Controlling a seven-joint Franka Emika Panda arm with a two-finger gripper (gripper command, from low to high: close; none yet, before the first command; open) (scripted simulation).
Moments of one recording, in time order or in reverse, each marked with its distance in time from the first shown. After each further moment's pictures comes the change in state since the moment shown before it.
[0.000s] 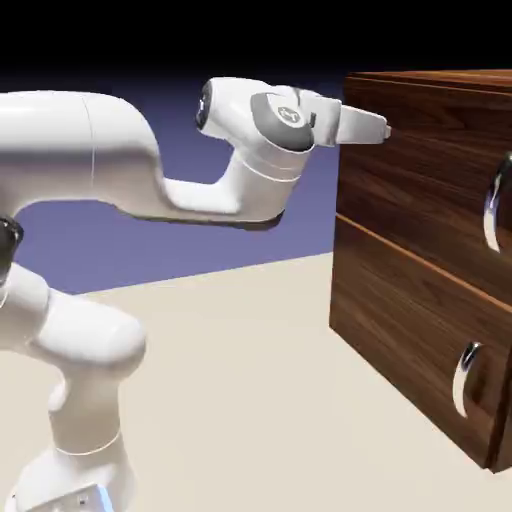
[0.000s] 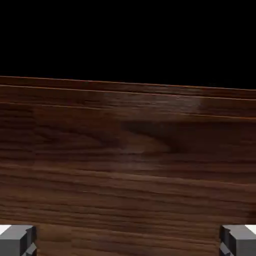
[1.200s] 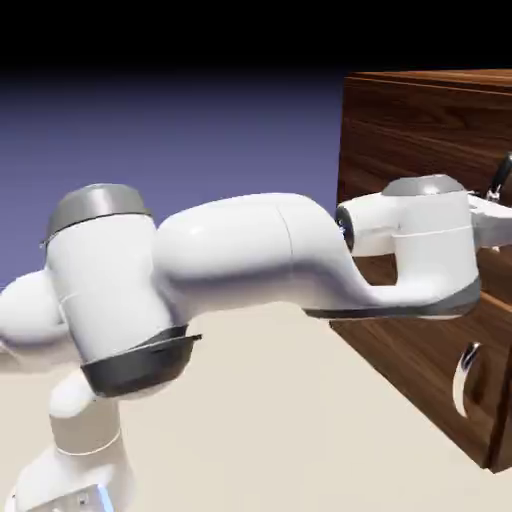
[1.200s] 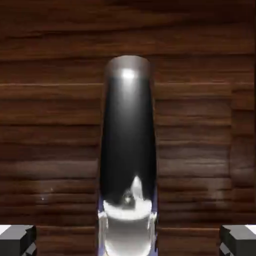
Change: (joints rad) arm 0.641 -0.131 -0.612 0.439 -1.146 -0.036 0.801
